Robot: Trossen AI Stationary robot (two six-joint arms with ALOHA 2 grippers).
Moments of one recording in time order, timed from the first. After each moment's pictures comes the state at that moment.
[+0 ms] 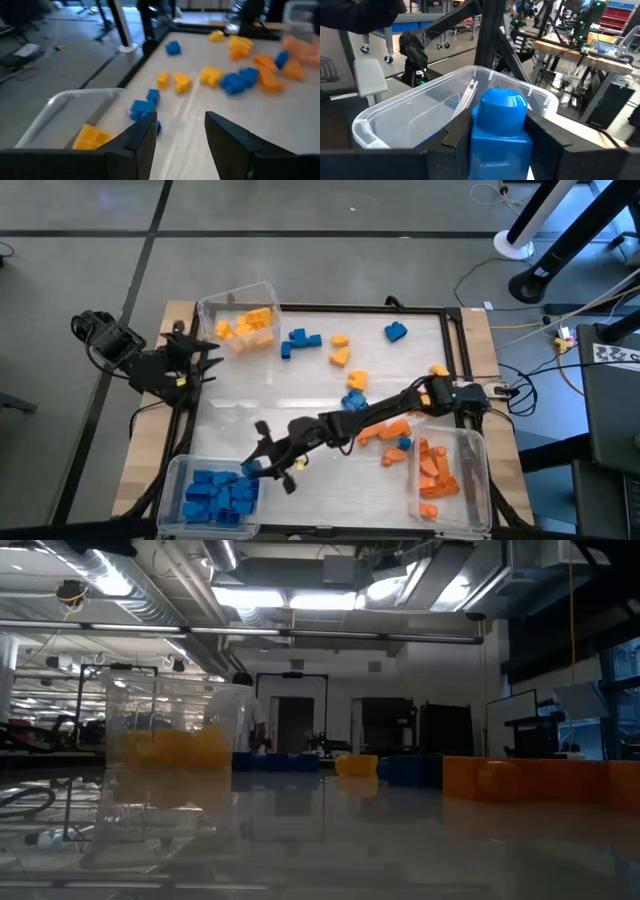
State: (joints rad) left arm -0.60 0.60 1.02 -1.16 -0.95 -0.51; right arm 0.30 2.33 1.89 0.35 -0.22 -0.19
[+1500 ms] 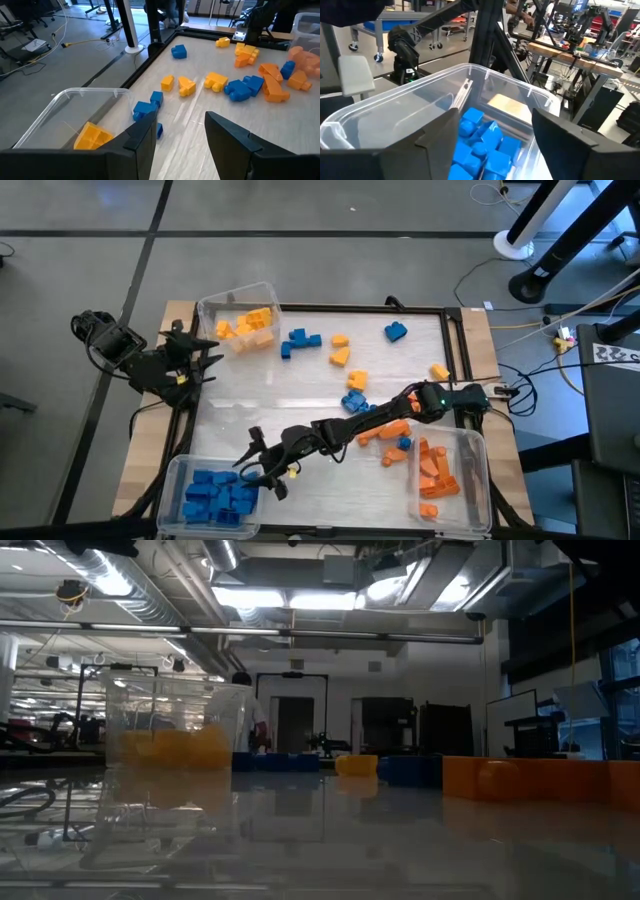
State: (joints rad) left arm -0.60 0.60 1.02 -1.16 -0.98 -0.57; right arm 0.32 2.43 2.01 0.36 -0.17 -0.22
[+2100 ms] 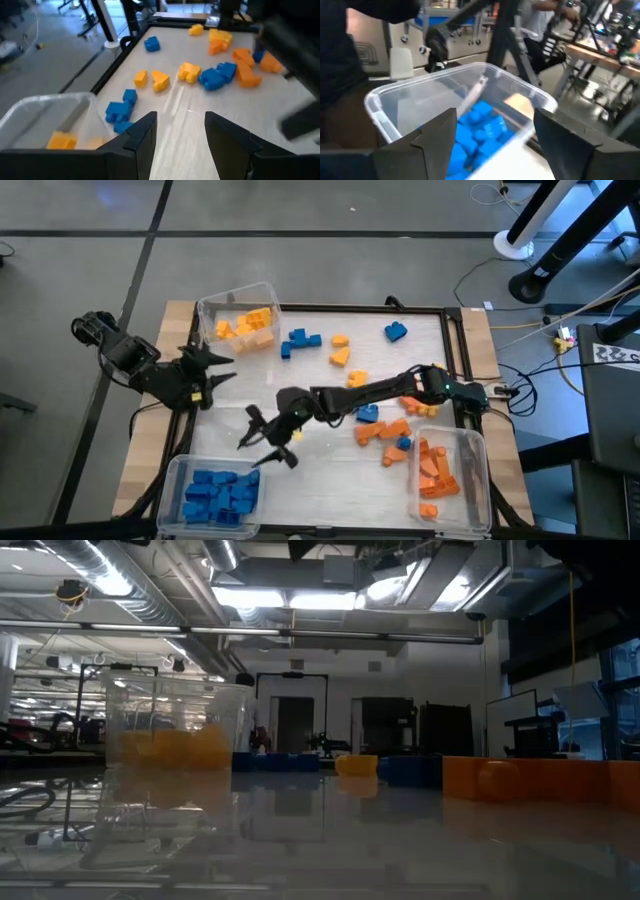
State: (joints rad) left arm -0.60 0.74 1.02 -1.02 -0.87 -0.49; right arm 0.18 2.34 2.01 0.18 -0.54 -0.30
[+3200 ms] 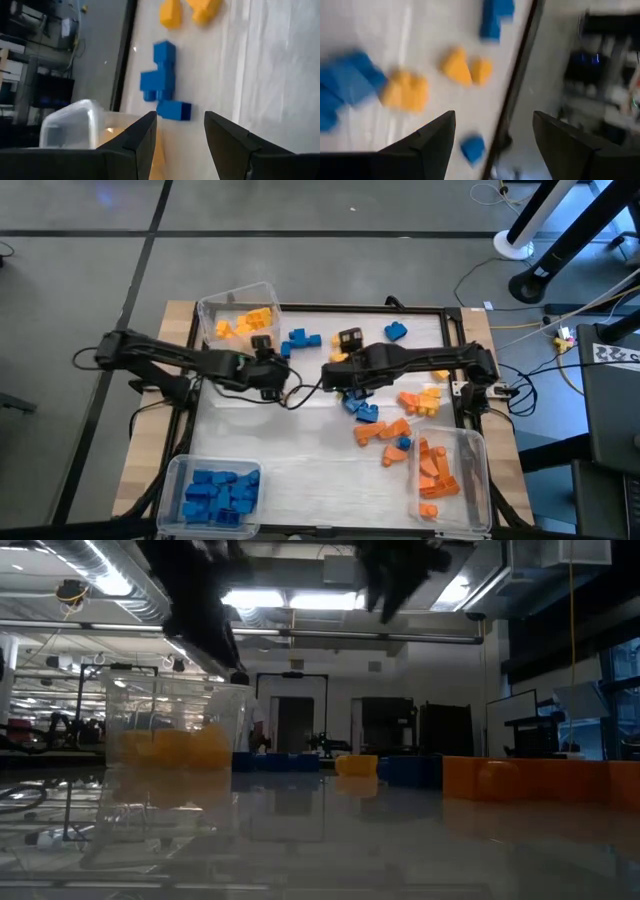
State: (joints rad) left arm -0.08 1.38 1.02 -0.73 -0.73 0.07; right arm 0.10 1.93 2.00 -1.44 0.63 -0.26
